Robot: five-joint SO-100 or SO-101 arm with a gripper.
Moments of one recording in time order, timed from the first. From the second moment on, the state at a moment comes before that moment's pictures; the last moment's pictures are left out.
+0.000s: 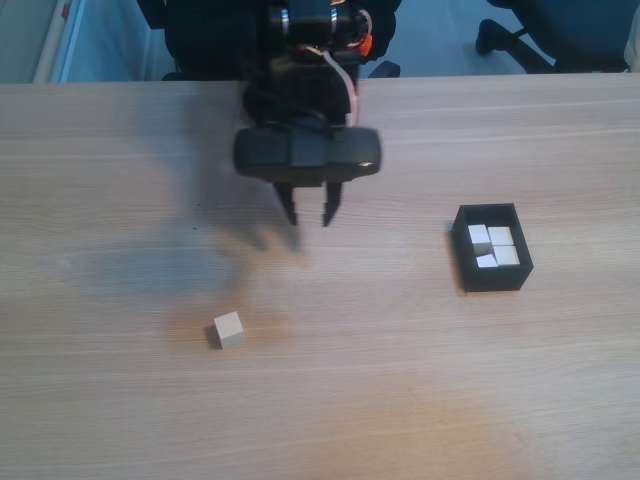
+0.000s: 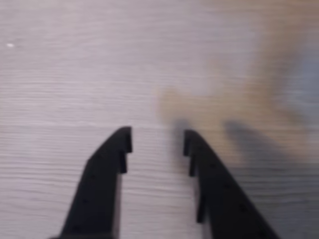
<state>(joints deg) -1.8 132.4 135.4 52.5 -84.6</state>
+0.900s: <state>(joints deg) 12.5 105.6 125.3 38.2 -102.9</state>
